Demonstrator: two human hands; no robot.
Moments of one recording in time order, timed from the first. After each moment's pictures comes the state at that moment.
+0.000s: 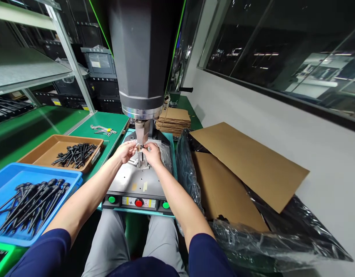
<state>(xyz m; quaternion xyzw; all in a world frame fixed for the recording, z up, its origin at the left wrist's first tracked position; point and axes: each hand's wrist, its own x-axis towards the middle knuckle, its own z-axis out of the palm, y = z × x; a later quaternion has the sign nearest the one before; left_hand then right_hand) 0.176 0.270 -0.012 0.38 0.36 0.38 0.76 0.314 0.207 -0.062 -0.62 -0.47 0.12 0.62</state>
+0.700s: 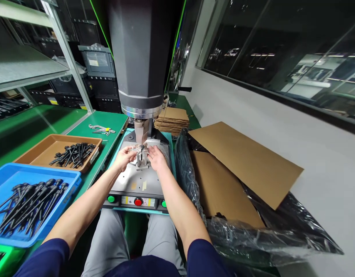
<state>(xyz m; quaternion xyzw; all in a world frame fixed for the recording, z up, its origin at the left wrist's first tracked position) 0.163 0.244 -0.041 0.50 0.33 0.41 0.68 0.319 0.185 -0.063 -0.35 -0.05 0.52 0.78</state>
